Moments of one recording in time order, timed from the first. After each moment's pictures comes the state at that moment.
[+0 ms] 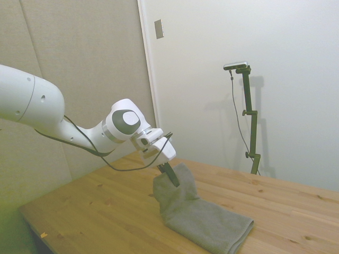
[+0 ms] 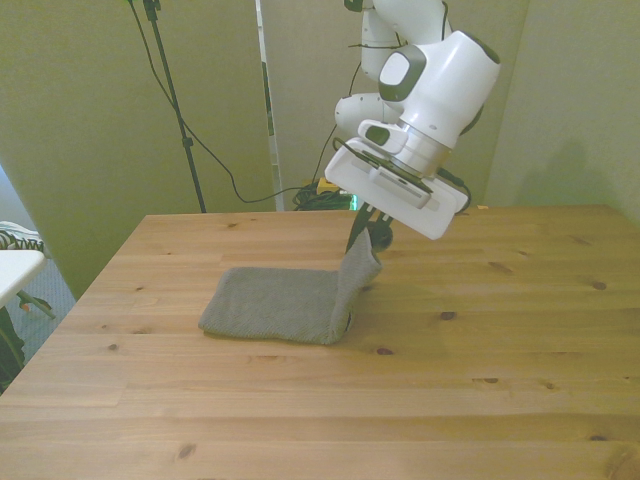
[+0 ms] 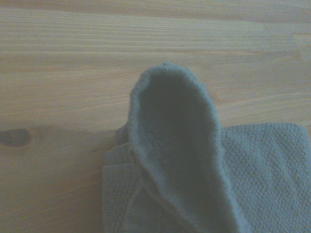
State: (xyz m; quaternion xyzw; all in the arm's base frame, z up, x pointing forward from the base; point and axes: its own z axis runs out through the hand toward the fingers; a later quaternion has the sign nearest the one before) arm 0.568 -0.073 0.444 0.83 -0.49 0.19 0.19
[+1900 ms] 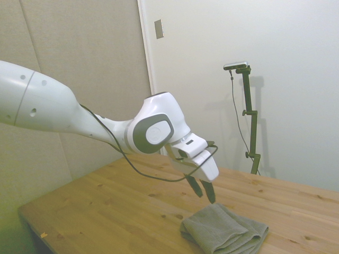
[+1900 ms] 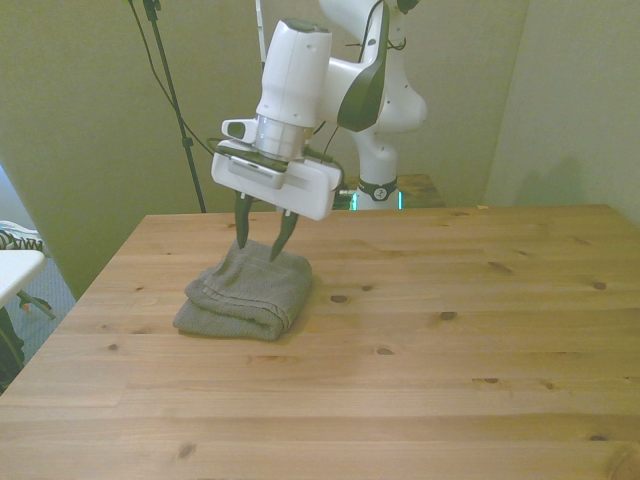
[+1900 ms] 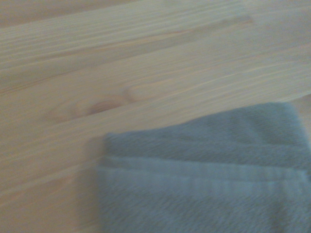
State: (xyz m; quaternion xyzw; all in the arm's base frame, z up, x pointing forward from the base) arm 0.533 -0.214 0.457 0.83 -0.54 0.15 0.05
